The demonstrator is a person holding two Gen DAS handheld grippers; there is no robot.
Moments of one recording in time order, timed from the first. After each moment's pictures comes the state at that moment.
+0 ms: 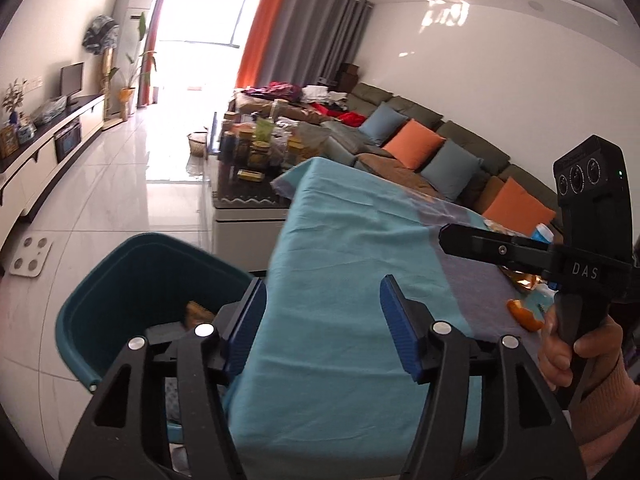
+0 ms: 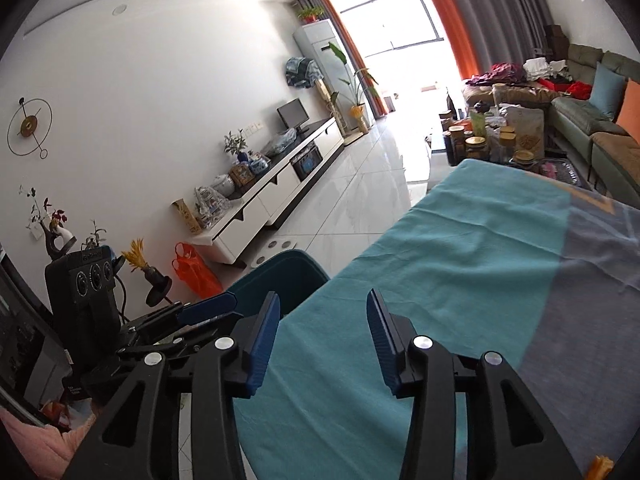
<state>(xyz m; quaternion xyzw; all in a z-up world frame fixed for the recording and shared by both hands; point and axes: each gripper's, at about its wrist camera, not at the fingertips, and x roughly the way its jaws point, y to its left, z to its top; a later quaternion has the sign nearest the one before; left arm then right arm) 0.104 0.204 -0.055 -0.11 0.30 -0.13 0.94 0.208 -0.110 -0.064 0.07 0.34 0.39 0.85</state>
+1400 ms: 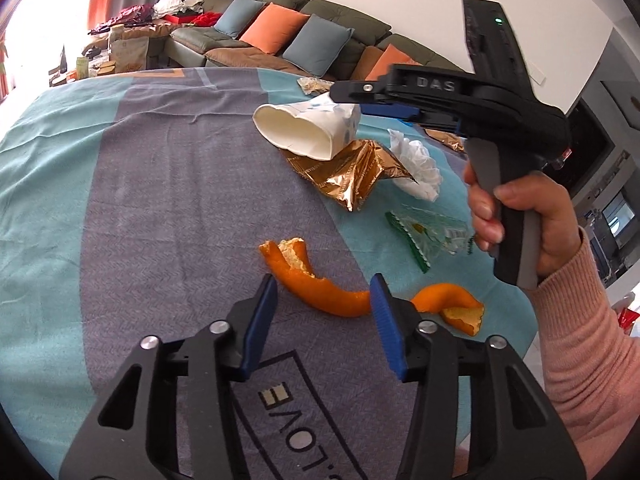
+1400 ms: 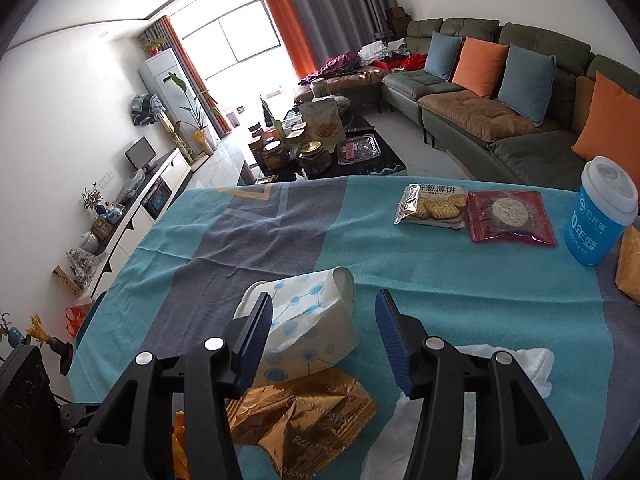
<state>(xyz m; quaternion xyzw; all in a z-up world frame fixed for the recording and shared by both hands) 0.148 -0.108 -0.111 -0.03 0.45 -0.35 0.82 0.286 -0.369 -0.113 0.11 0.39 0.14 0.90</state>
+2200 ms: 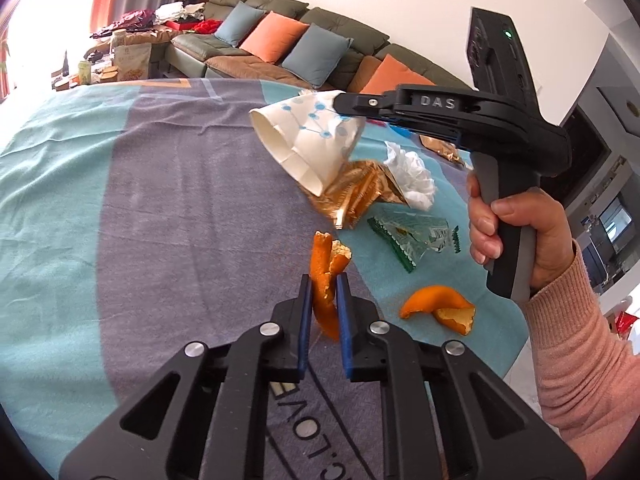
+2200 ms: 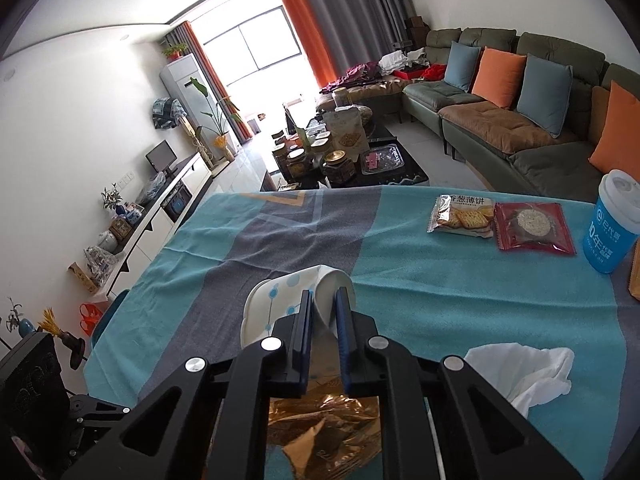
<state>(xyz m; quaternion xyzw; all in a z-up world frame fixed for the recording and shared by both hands) 0.147 -0.093 -0.101 -0.04 0.43 -0.35 0.83 0.267 -0.361 -0.094 0.11 0.36 0.18 0.91</state>
